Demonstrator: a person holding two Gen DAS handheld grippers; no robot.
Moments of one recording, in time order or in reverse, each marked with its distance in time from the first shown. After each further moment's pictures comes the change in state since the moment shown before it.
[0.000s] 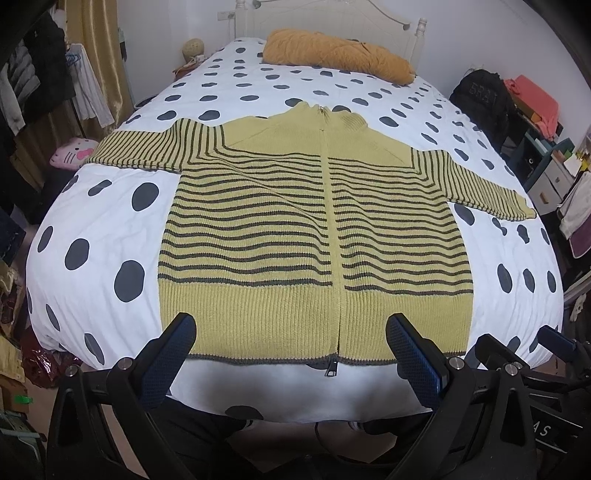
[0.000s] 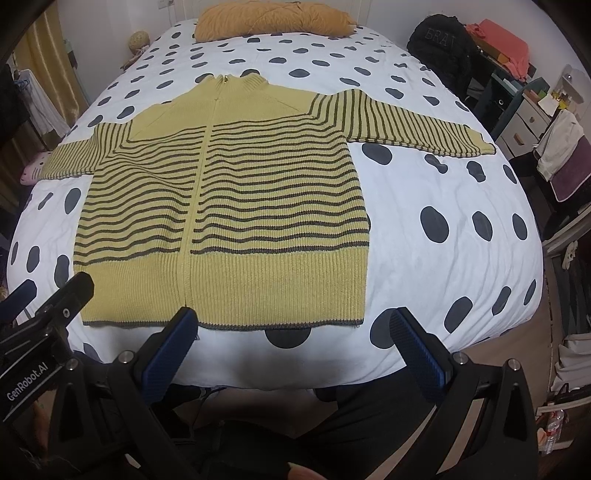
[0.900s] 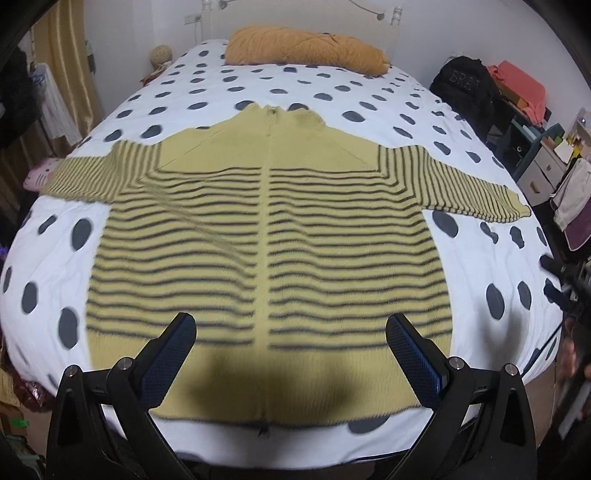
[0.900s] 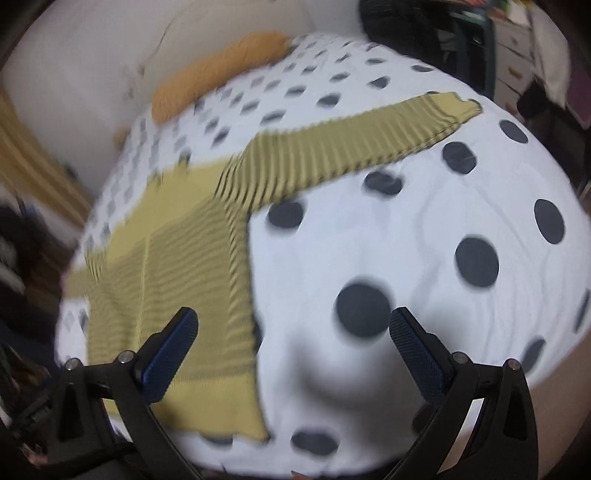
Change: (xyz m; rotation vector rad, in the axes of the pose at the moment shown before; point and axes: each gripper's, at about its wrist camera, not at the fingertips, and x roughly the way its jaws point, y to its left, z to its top) left arm 0.071 -0.089 0.055 0.067 0.001 -0.056; right arm 0.094 -0.263 0.074 0.375 -0.177 0.335
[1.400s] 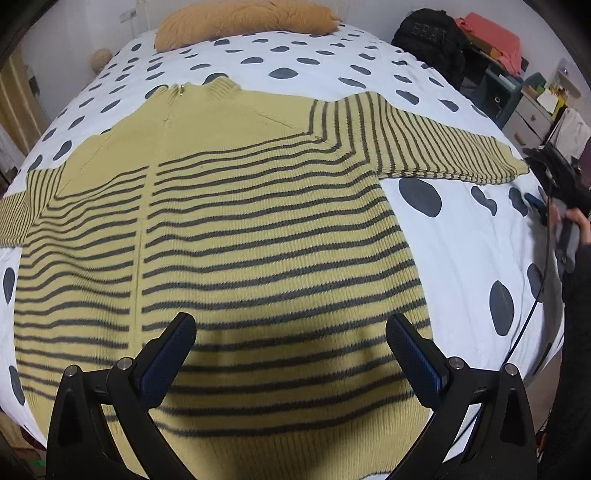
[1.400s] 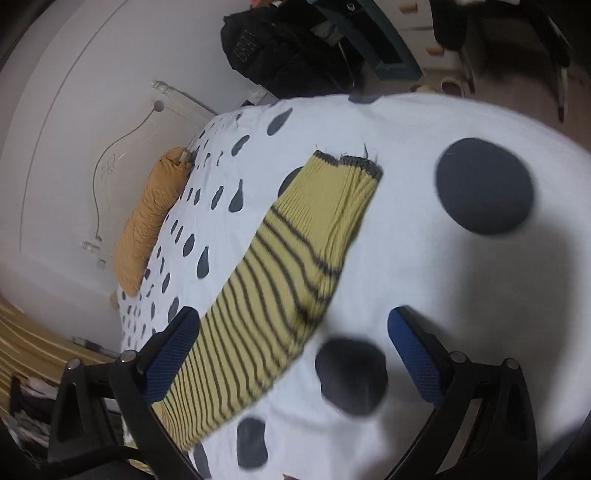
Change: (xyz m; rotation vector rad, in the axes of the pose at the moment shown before) left arm 0.115 -0.100 0.029 0.151 0.099 -0.054; right arm 0.114 -0.226 0.182 0.496 -0.188 0.111
